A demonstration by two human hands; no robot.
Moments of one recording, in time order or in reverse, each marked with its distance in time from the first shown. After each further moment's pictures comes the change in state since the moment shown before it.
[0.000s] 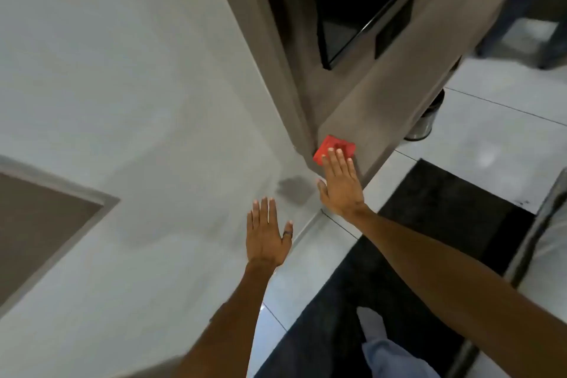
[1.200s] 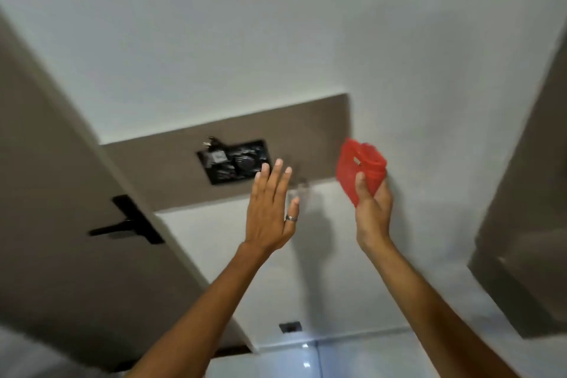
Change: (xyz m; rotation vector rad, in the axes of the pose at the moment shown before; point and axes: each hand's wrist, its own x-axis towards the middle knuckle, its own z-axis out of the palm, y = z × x) left_hand -0.198 -0.275 -0.172 0.008 1.110 -0.018; right_hand -0.102 -0.397 -0.074 1.664 0.075 -0.380
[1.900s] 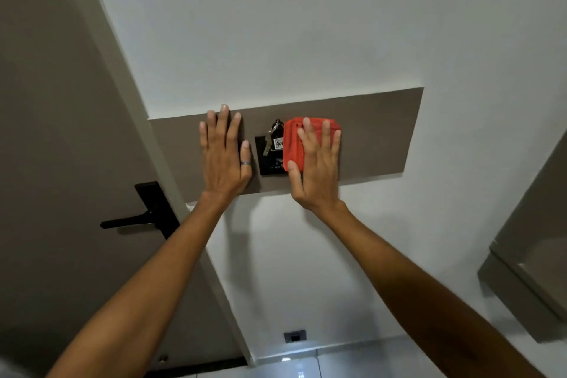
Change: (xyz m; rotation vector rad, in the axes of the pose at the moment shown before) left_hand 0.027 -0.205 -0.073 0.181 0.341 -0.056; right_hand 0.008 0.091 0.189 -0.998 -0.144 -1.056
